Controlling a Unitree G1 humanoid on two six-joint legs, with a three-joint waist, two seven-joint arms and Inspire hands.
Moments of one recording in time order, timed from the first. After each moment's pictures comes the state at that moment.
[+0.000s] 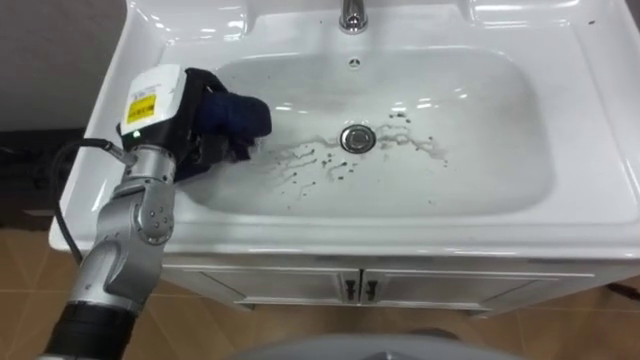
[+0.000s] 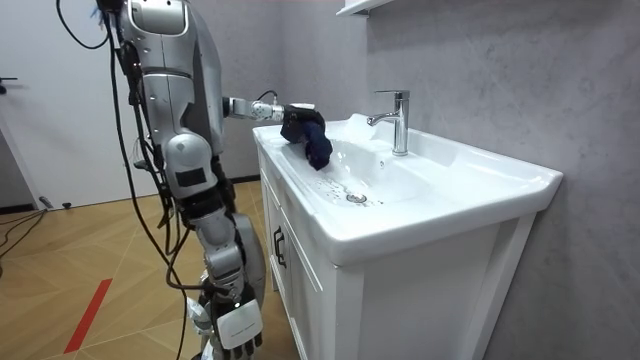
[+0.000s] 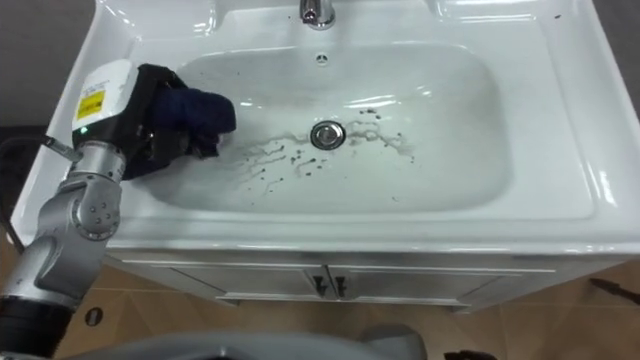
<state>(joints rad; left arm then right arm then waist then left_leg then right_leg) 0.05 0.39 -0.12 0.07 0.78 0.10 0.05 0.09 -0.31 0.04 1.29 -0.14 0.11 0.23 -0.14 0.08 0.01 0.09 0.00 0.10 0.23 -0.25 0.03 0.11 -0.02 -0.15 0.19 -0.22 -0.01</state>
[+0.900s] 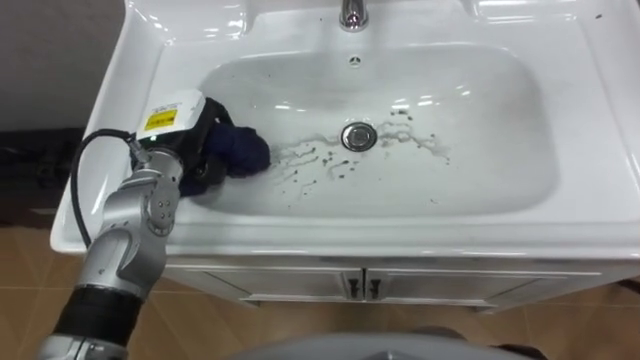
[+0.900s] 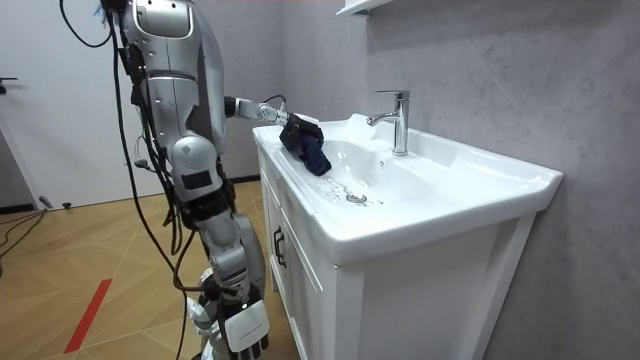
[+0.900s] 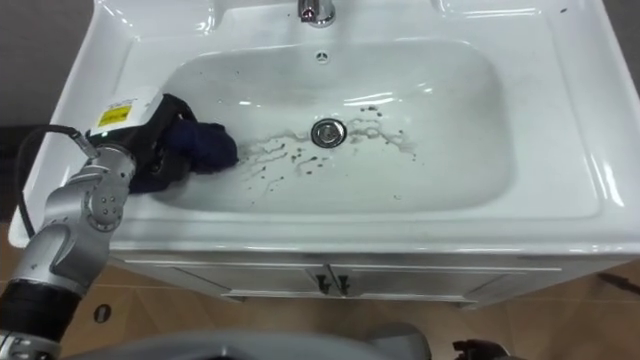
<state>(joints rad) -0.02 0.39 -0.16 0.16 0.94 0.14 -0.15 0.06 -0.33 0.05 1.28 -0.18 0.10 0.20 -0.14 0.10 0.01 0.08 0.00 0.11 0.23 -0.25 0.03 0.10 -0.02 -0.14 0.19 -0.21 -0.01</state>
